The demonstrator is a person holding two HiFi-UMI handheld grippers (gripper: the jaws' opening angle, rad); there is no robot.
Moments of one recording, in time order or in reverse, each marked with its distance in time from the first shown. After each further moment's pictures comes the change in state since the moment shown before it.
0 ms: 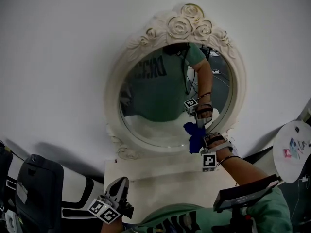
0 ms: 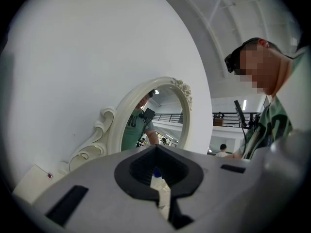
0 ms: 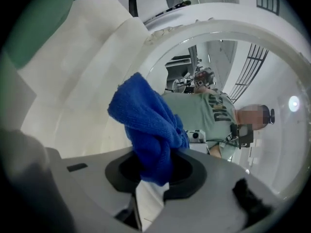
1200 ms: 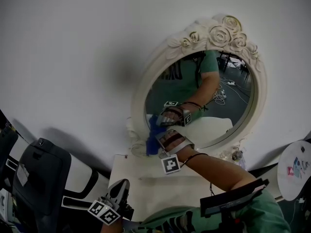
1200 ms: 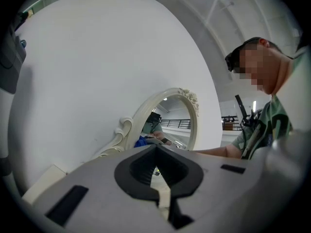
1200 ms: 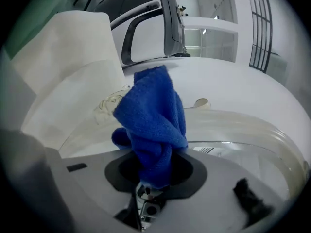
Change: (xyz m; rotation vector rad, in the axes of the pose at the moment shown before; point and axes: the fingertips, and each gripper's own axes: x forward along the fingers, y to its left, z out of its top) left arm -0.055 0.022 0.007 -0.014 -0.083 0.115; right arm -0.037 -0.124 0.306 -0.131 -0.515 -0.277
